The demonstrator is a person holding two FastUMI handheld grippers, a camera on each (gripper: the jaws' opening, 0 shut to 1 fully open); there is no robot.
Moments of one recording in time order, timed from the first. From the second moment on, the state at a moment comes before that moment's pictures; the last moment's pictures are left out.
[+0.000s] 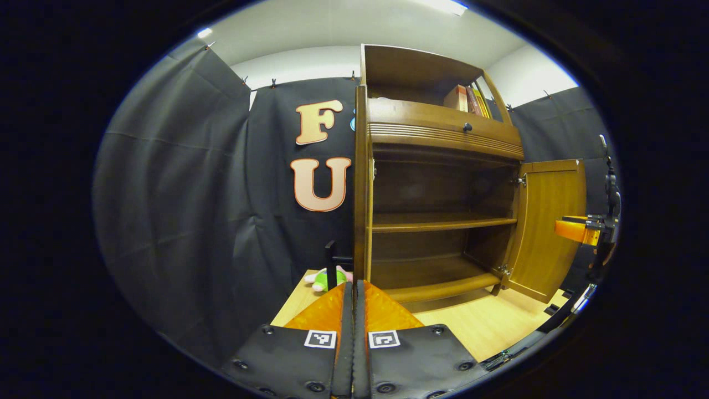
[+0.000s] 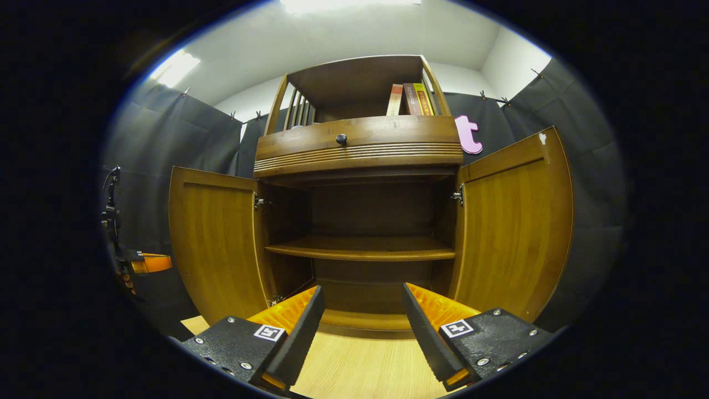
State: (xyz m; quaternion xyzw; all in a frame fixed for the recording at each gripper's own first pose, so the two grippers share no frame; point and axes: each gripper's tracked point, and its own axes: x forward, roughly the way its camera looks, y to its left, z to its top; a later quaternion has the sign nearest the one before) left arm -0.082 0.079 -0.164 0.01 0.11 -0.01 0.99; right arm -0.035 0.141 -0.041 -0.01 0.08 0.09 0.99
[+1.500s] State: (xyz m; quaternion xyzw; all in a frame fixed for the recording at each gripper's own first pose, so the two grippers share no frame) left arm -0.055 -0.035 -0.049 0.03 0.04 -0.01 1.00; right arm -0.040 0.054 0.016 -0.03 0.05 0.04 1.00
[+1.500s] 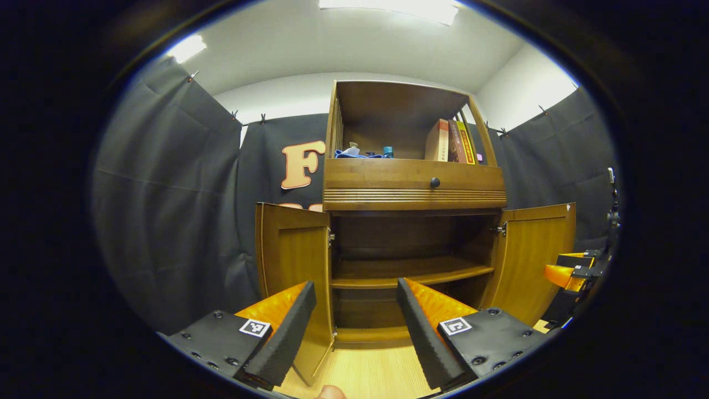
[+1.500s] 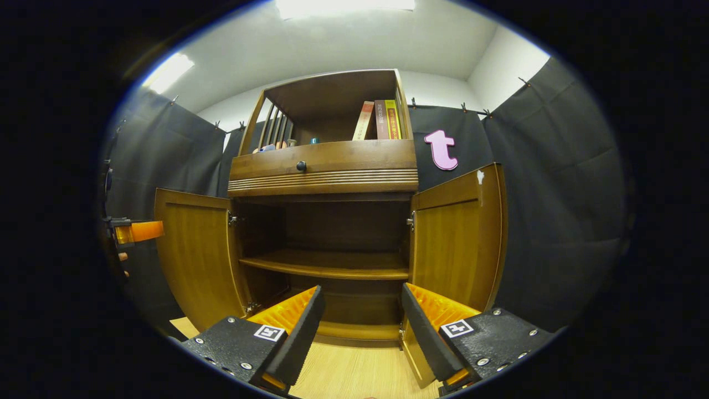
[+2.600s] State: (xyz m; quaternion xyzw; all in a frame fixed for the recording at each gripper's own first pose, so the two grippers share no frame) left arm -0.043 -0.034 -0.057 0.05 0.03 0.01 1.00; right arm -0.029 0.034 0.003 -0.03 0.05 0.03 1.00
